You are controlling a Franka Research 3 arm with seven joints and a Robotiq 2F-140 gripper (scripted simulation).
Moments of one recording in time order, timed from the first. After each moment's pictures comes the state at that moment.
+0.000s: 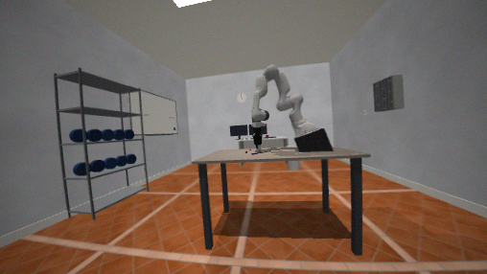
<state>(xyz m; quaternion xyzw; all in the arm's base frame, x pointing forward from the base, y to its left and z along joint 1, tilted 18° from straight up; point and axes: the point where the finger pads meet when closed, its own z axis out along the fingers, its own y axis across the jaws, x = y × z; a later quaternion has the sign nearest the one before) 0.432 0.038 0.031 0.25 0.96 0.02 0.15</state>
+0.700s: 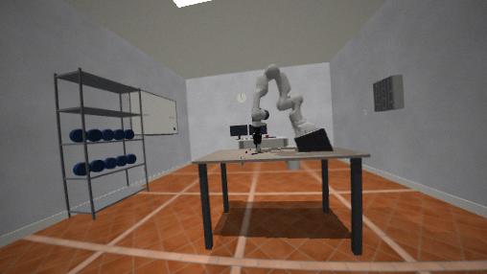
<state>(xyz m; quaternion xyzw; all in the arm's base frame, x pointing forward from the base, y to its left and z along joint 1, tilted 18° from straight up) 0.434 0.038 0.040 0.25 0.96 0.03 0.16</state>
